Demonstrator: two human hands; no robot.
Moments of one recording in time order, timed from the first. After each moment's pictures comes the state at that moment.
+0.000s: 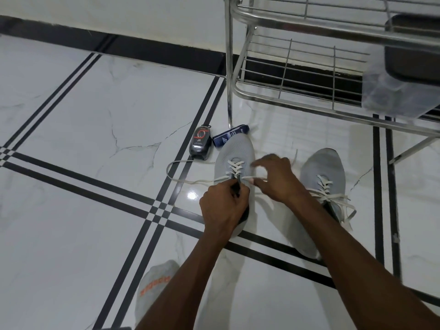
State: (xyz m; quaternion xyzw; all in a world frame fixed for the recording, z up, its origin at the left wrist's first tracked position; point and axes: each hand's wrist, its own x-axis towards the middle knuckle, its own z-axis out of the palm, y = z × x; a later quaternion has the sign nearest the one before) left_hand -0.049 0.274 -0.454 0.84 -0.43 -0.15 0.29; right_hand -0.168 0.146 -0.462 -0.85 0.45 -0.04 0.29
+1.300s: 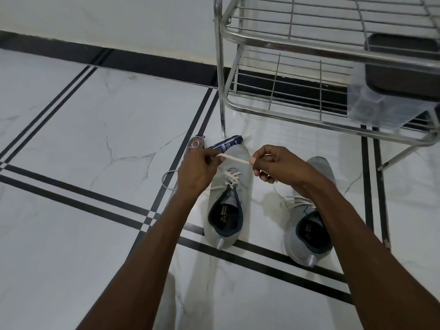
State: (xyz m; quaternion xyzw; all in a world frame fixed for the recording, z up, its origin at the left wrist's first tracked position) left_hand 0.040 0.210 -0.427 0.78 -0.49 -0.20 0.32; right_hand -0.169 0.129 -0.371 -0.65 0.46 -0.10 0.59
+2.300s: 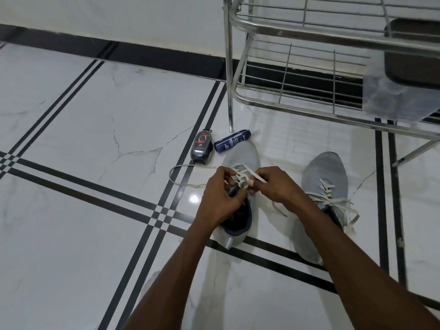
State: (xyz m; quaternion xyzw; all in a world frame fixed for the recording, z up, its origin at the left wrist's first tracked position) left_hand -0.011 0.260 -0.464 0.71 -0.46 -0.33 0.42; right_hand -0.157 0.152 -0.445 -0.72 0.51 -0.04 0.47
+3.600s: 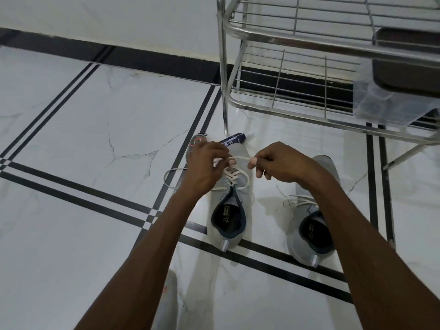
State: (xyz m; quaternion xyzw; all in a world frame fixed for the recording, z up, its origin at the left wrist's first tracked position) left_hand 0.040 0.205 -0.433 0.71 -0.61 -0.16 0.32; right_hand -0.158 0.122 -0.358 -0.78 0.45 0.02 0.43
